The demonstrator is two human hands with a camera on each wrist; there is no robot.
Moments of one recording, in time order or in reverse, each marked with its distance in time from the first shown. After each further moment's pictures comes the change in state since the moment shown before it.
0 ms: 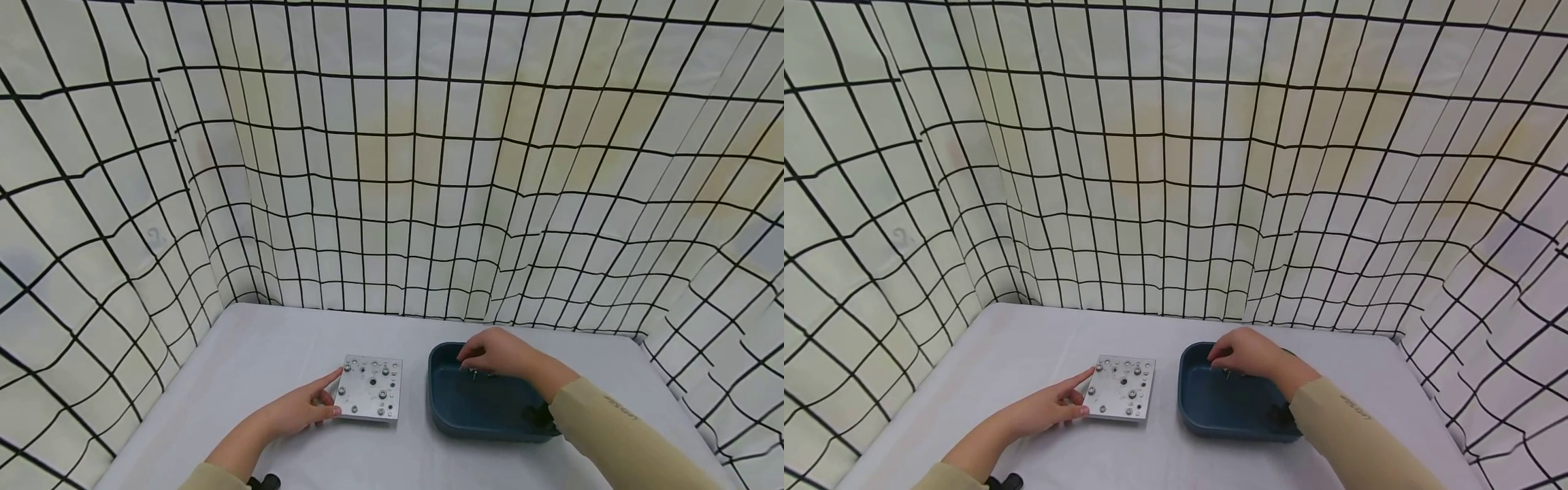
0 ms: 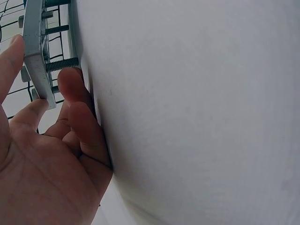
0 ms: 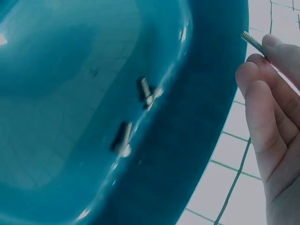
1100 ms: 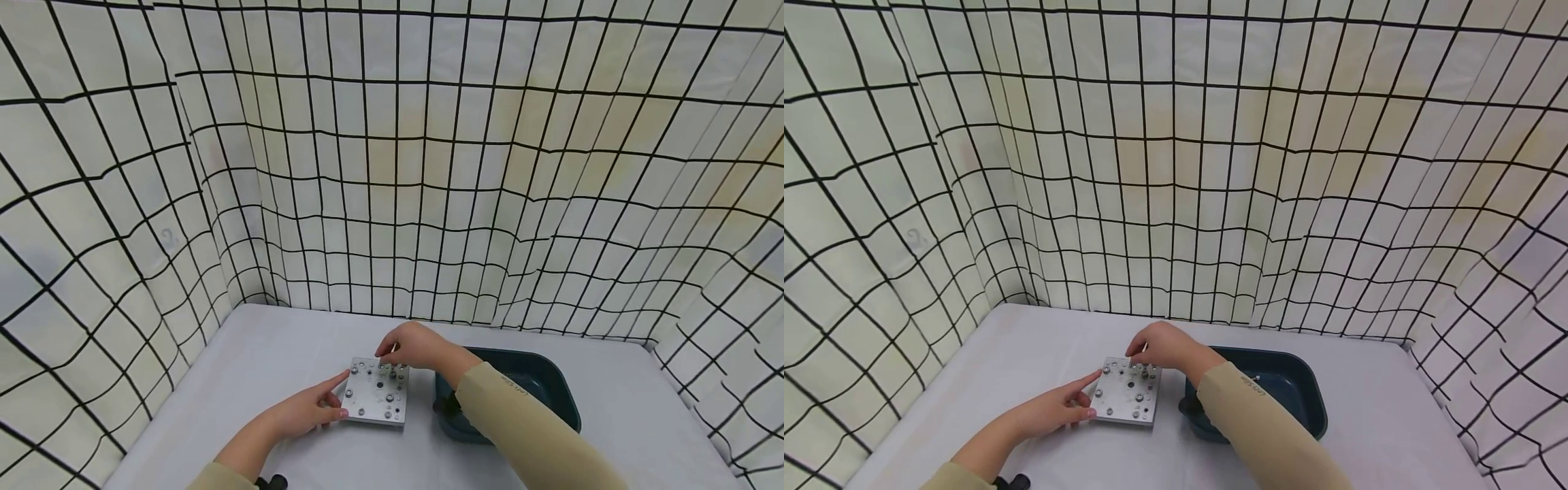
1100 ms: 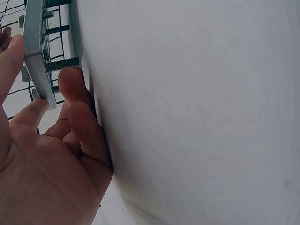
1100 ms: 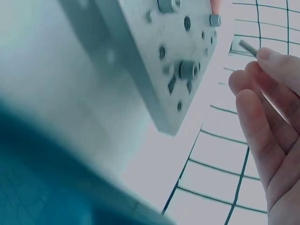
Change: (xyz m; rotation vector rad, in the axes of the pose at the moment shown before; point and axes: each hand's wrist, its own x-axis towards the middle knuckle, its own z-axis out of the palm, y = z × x) left_hand -0.002 -0.002 -0.003 -0.009 -0.011 0.013; right_hand 0.111 -0.103 0.057 -0.053 -0.038 -0.010
